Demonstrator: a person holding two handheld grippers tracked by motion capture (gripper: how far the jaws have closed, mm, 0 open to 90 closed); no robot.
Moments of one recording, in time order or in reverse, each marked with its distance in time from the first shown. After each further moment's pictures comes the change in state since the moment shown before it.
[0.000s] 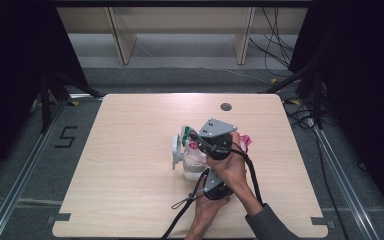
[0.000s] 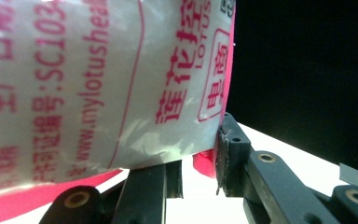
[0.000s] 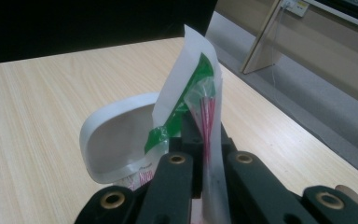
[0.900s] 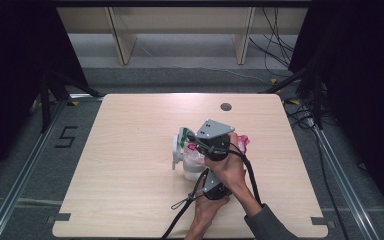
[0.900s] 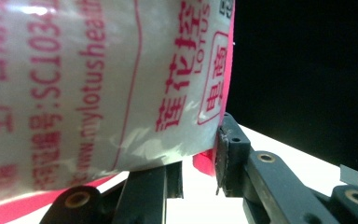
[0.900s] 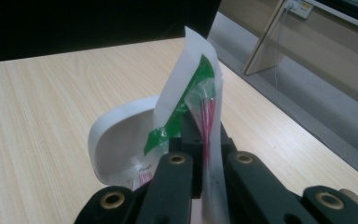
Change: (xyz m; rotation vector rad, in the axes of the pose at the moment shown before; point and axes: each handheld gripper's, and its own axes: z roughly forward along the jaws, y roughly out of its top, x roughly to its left) left arm 0.002 0.002 -0.001 0.001 -0.015 0.050; right arm 0.005 0.002 0.001 0.003 0.009 -0.010
